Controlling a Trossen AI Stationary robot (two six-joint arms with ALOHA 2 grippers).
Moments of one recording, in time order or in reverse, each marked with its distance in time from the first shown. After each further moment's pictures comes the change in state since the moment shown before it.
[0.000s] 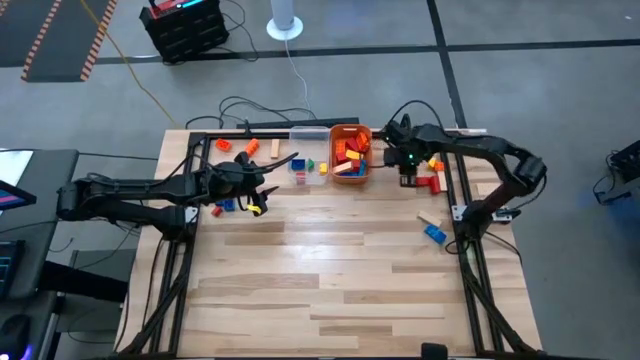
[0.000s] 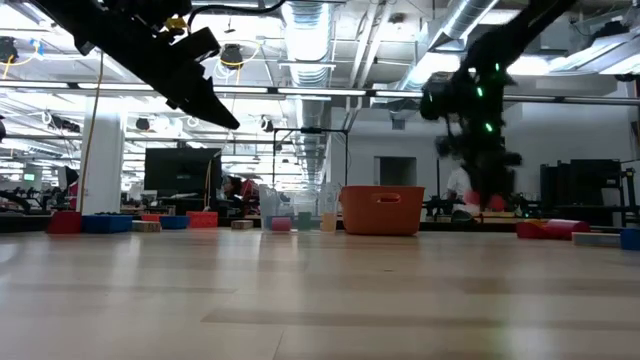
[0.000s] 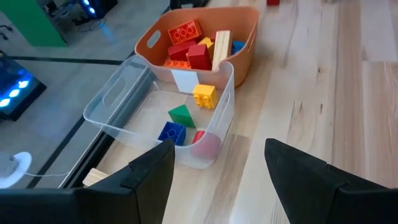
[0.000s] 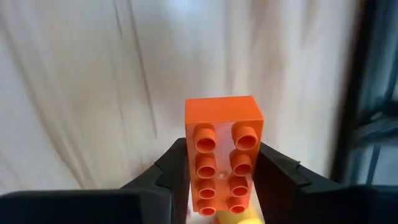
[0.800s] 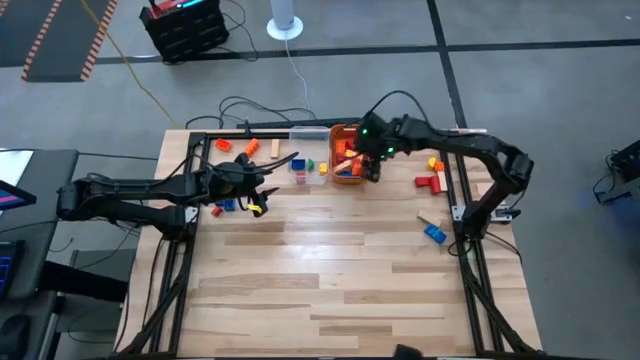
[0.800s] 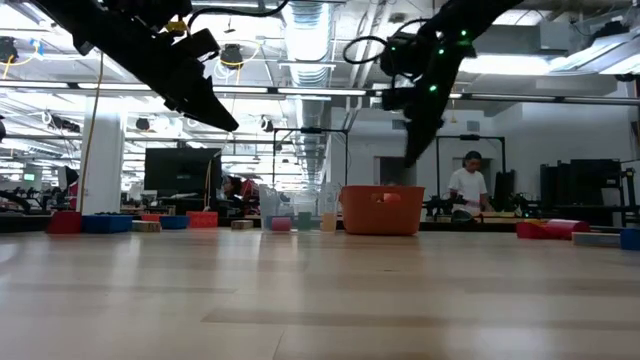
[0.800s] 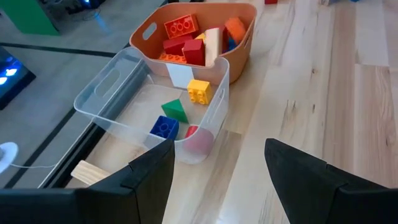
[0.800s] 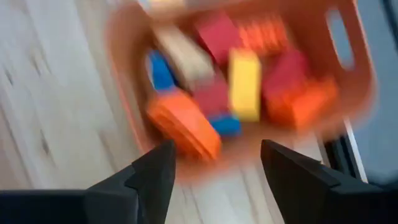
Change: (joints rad) left arm -0.001 0.000 0.001 -0.022 0.016 -0.056; right arm 0.142 0.089 0.304 0.007 -0.122 0.355
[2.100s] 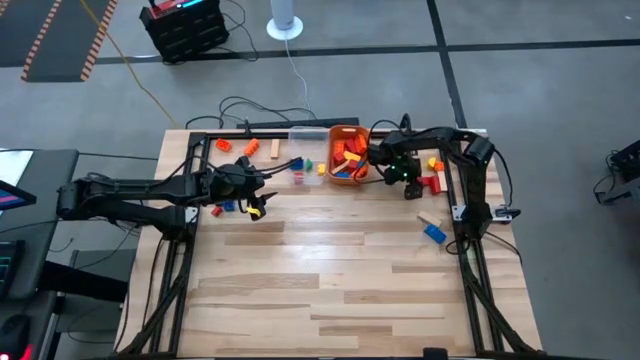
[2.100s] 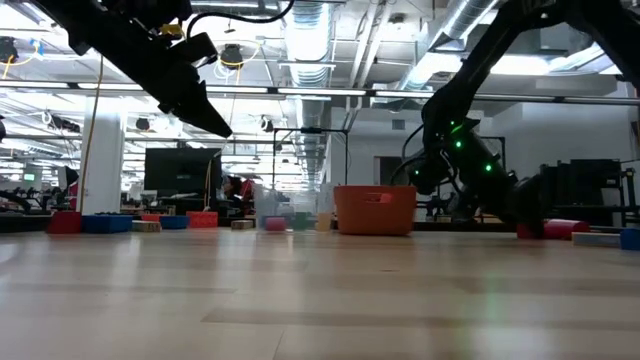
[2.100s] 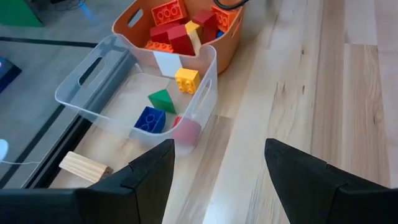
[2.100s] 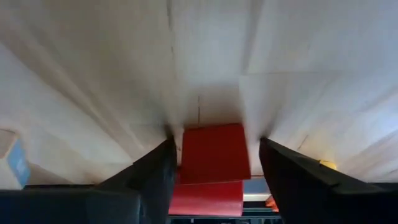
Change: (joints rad) left arm -0.011 0.000 0.000 -0.058 0.026 0.004; right arm -0.117 0.359 -0.173 -0.415 0.276 -0.291
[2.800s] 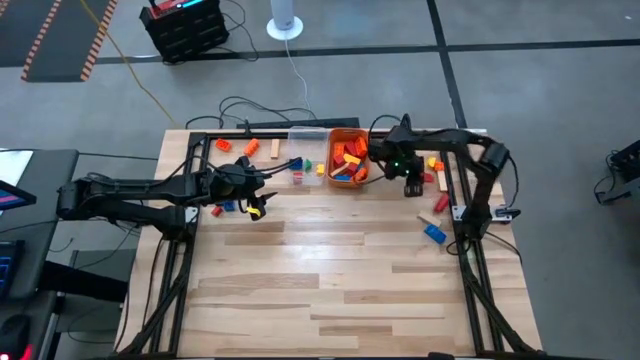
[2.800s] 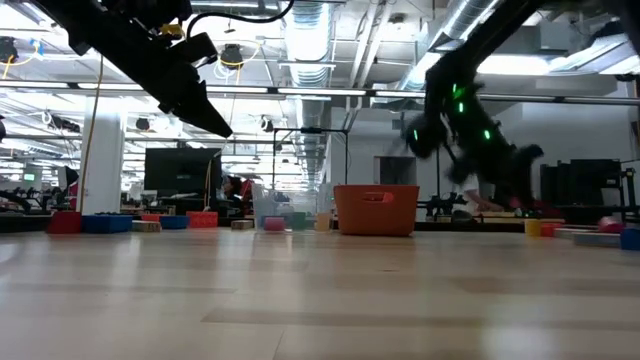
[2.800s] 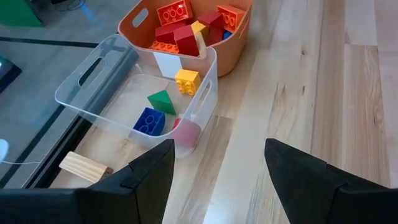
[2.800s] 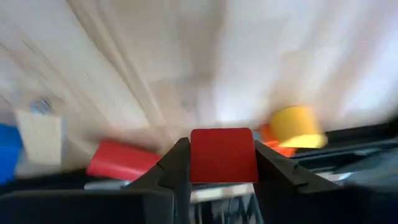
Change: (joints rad) left arm 0.000 0.000 0.000 0.002 -0.001 0.000; right arm 0.056 -0.172 0.050 -0.120 0.002 0.131
